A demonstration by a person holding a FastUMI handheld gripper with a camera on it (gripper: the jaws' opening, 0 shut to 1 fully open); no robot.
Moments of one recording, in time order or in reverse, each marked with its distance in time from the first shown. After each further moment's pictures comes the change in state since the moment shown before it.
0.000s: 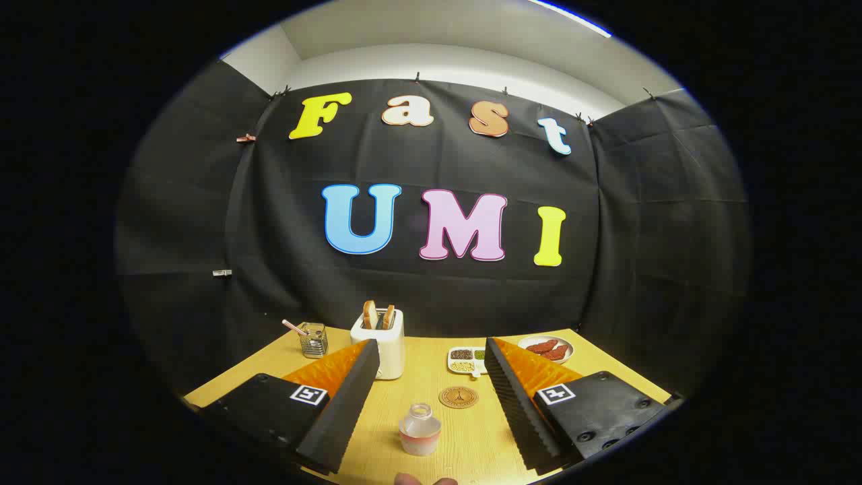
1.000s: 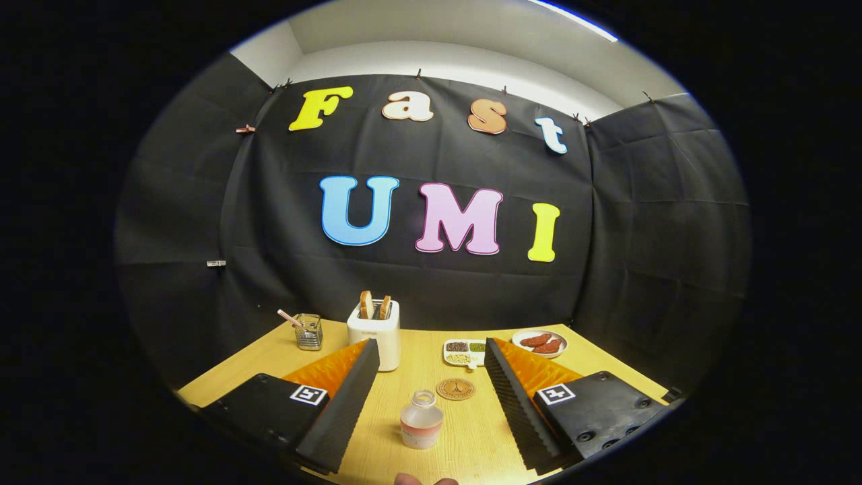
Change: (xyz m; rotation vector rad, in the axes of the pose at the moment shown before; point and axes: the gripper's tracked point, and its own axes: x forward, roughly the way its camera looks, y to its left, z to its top) arm -0.011 0.008 -0.021 -0.019 0.013 -0.026
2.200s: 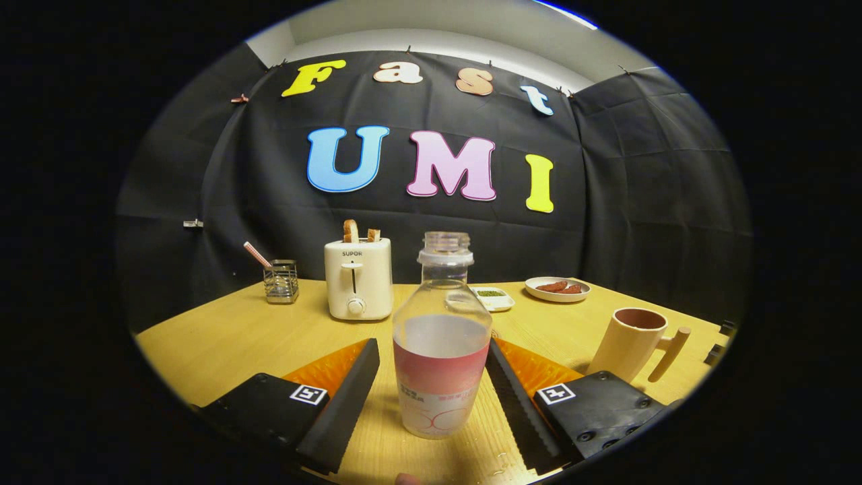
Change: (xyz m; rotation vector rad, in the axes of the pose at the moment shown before) arm 0.072 0.018 -0.211 0.025 0.038 -0.051
